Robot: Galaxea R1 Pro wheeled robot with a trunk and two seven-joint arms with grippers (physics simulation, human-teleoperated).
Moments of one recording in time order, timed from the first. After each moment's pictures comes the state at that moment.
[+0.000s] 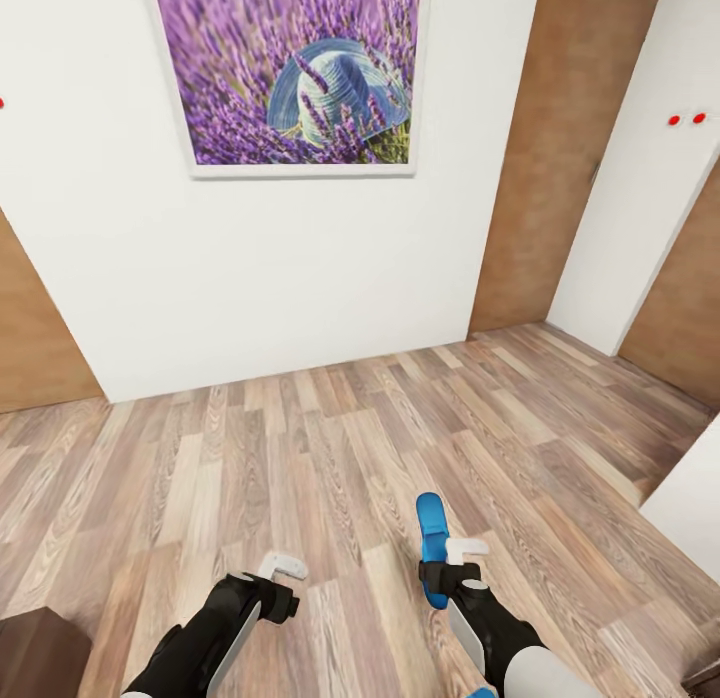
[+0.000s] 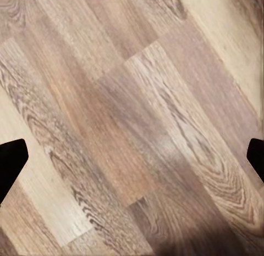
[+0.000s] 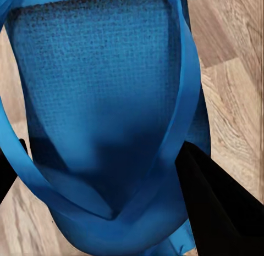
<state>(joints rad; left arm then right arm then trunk) -0.42 -0.01 -0.27 -0.83 -0.01 0.63 0.00 -0.59 0.12 -0.01 -0.35 0.01 0.08 -0.15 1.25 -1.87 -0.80</state>
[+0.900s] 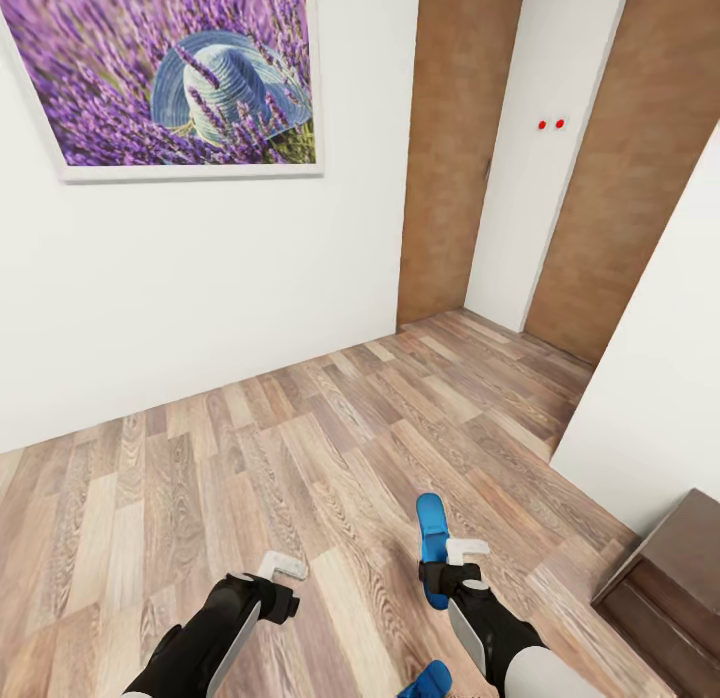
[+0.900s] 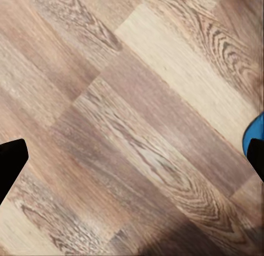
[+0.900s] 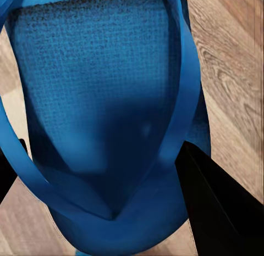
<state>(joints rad) -0.42 -0.01 -0.27 -0.83 -0.01 0.64 -0.01 -0.59 0.12 -0.02 -0.35 0.01 0.08 -0.14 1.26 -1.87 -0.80</state>
